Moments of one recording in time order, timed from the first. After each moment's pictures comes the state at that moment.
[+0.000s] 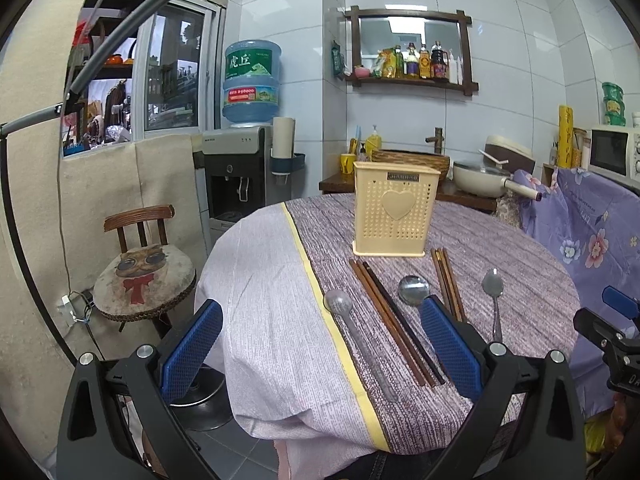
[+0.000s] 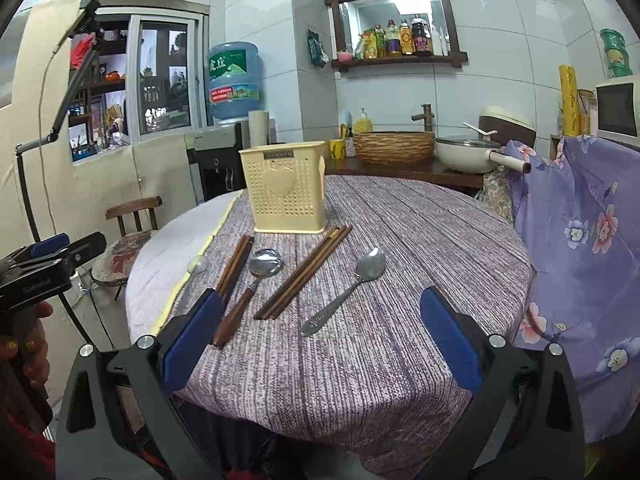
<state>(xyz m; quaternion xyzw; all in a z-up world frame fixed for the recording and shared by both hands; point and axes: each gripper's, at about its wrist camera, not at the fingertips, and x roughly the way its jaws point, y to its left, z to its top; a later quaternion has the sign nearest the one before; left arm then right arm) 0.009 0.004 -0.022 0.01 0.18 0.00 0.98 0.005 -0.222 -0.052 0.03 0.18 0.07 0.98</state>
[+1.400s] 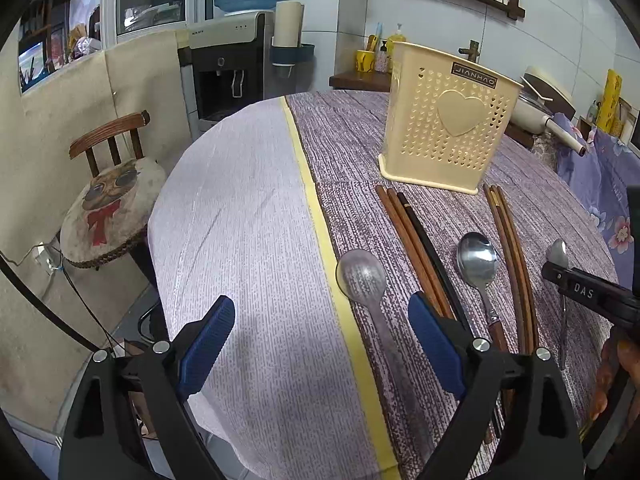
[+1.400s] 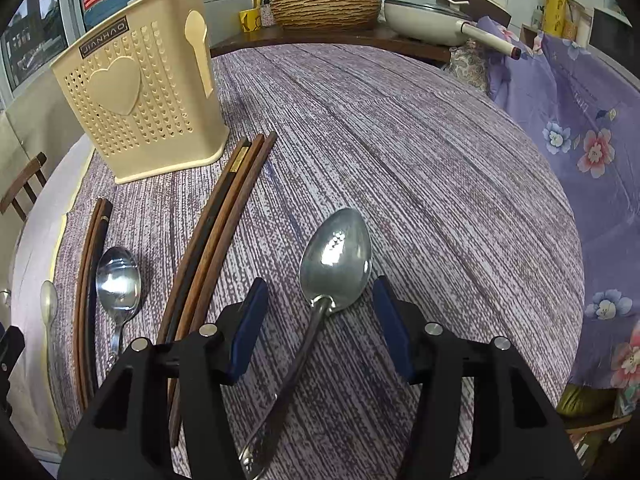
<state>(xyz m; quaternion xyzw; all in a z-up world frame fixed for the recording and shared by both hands) 0.142 0.014 -0.058 -0.03 0.38 0.01 0.92 0.224 -0.211 -0.105 0.05 0.43 -0.08 0.90</state>
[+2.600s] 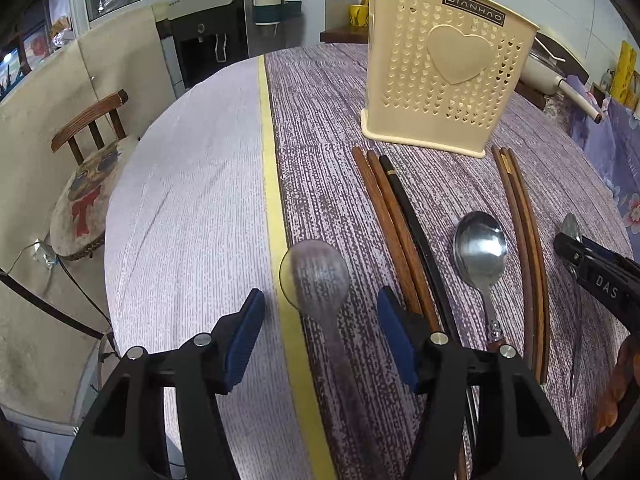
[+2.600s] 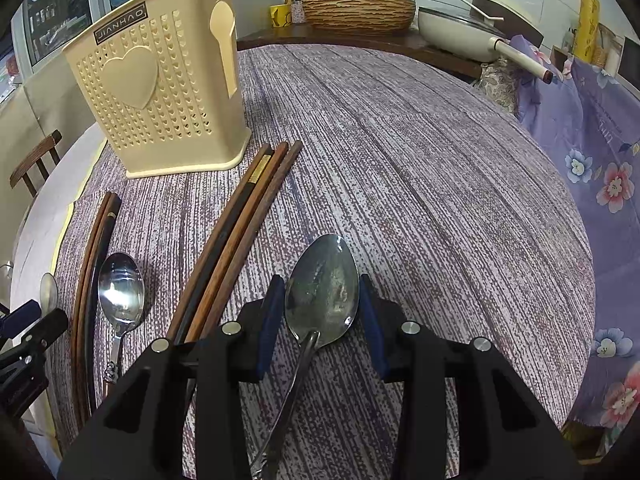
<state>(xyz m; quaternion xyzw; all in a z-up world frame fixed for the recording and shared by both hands) 0.184 -0.019 -0.080 0.00 0.45 0.02 0.89 0.243 -0.206 -0.105 0.03 0.43 -0.03 0.90</state>
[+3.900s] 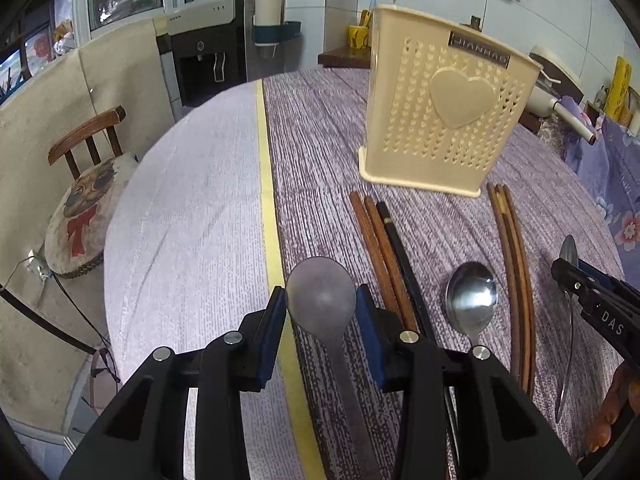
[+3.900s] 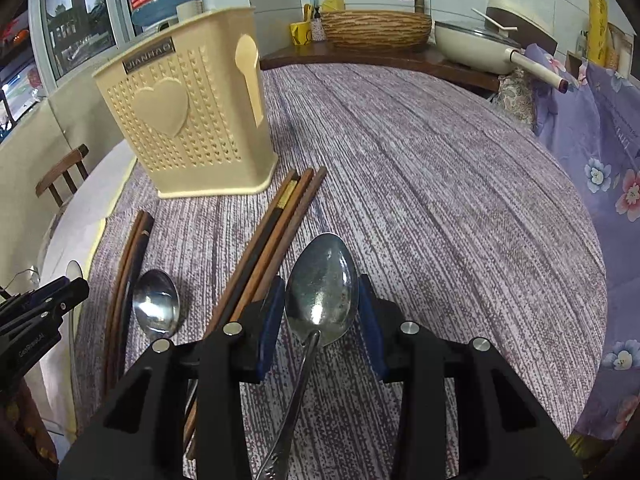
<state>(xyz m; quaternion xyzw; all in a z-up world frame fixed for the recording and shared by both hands) 0.196 -0.015 -0.060 -0.02 0.42 0.01 0.91 0.227 -0.216 -0.089 0.05 0.40 0.02 0.92</state>
